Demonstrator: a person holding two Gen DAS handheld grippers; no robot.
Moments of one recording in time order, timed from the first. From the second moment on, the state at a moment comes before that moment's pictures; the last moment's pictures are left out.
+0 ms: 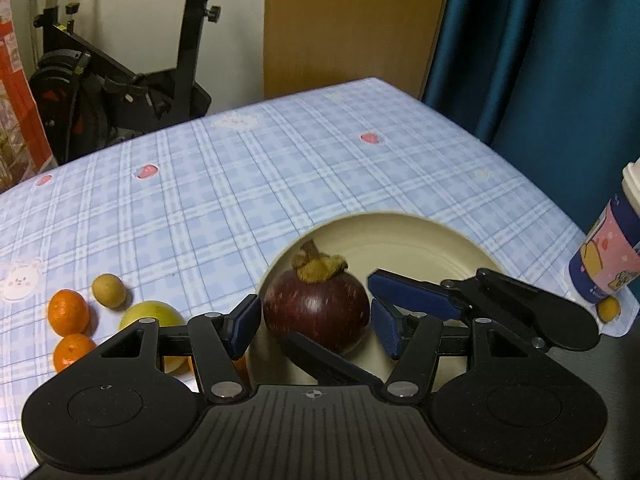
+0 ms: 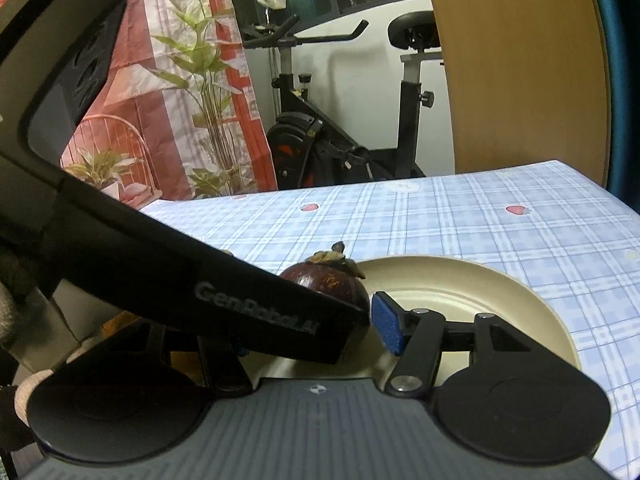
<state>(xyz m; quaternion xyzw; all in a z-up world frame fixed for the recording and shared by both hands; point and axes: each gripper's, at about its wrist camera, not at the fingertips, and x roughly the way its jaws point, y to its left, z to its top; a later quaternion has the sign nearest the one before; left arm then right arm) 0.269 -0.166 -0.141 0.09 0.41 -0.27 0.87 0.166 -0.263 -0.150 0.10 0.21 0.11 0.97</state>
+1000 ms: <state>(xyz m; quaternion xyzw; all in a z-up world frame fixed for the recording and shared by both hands) 0.161 -0.018 -0.100 -0.02 0.34 -0.15 0.93 0.105 -0.222 -0.117 0.09 0.20 0.13 0.97</state>
